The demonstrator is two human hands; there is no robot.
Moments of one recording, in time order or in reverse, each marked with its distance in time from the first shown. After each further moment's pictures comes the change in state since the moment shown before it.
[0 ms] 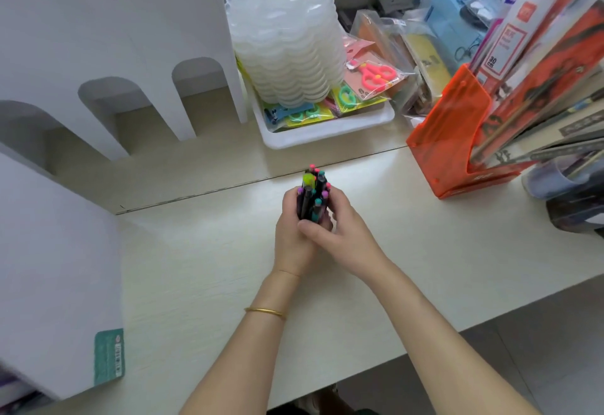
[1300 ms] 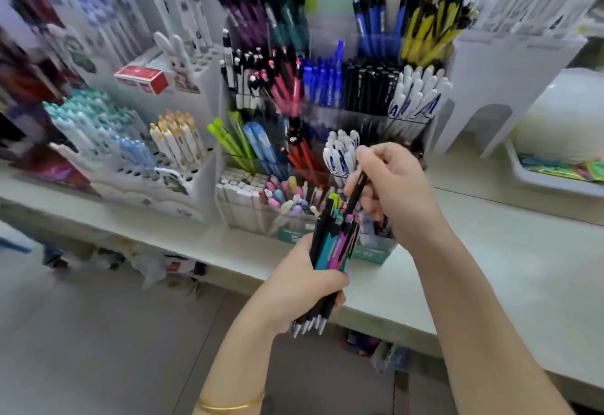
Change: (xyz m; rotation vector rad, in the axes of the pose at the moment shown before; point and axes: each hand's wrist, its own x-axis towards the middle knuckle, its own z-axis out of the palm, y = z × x) left_hand -0.293 0.069 -0.358 -0.140 0.021 -0.334; right_hand -0.156 -0.234 0.280 0.188 -0.320 -0.237
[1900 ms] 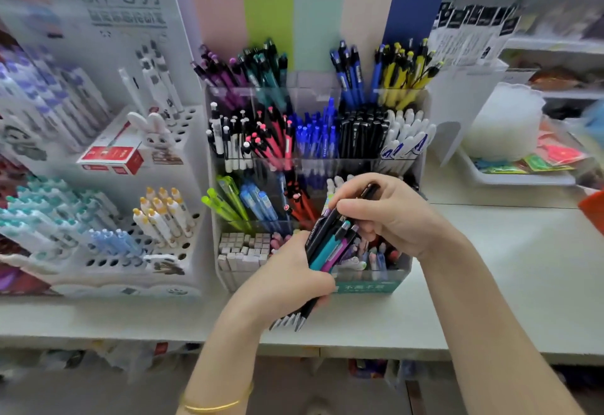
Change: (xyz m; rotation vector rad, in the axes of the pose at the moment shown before) left_hand 0.034 0.071 -0.083 0.448 -0.153 0.071; right_hand 0.032 -0.023 0.018 0.123 -0.179 -0.015
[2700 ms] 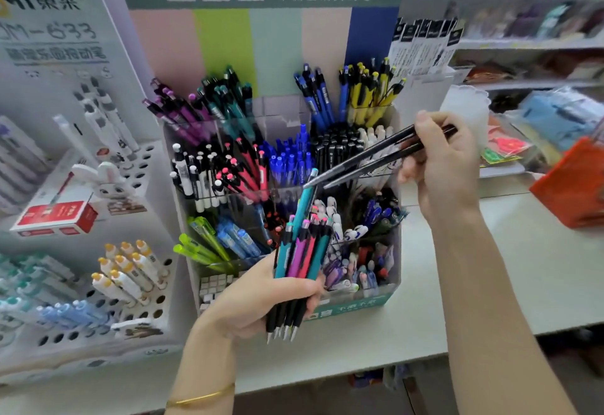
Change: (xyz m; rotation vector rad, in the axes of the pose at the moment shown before) left_hand 0.046 -0.020 -0.038 -0.518 -0.458 0.202; right_hand 0.022 -0.040 -0.033 0.093 0.886 -0.419
